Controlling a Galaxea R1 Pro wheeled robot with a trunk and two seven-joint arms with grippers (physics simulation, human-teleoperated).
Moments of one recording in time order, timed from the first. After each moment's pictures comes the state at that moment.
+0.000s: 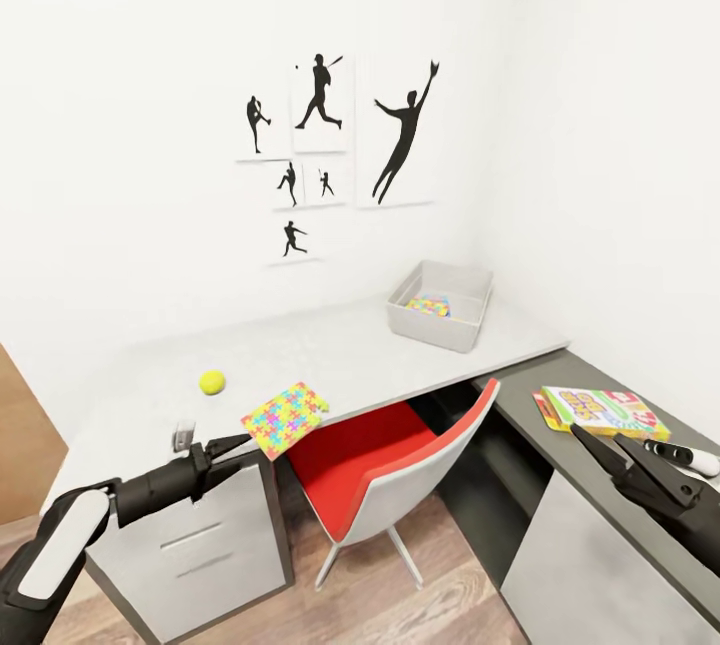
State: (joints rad) left arm -0.37 0.31 0.06 -1.13 1.07 0.96 -0.52; right arm -0.07 -0.22 -0.54 -1.60 -0.93 0.86 1.20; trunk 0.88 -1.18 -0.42
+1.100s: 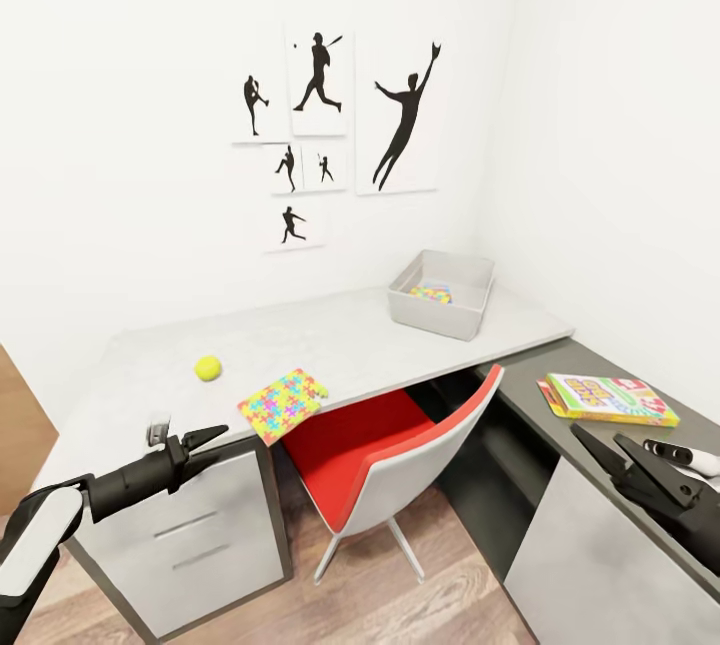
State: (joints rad) left arm -0.37 0.36 0.12 -1.13 1.06 0.94 -0.52; right arm -0.07 -0.22 -0.54 -1.60 -0.93 0.85 1.20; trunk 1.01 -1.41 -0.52
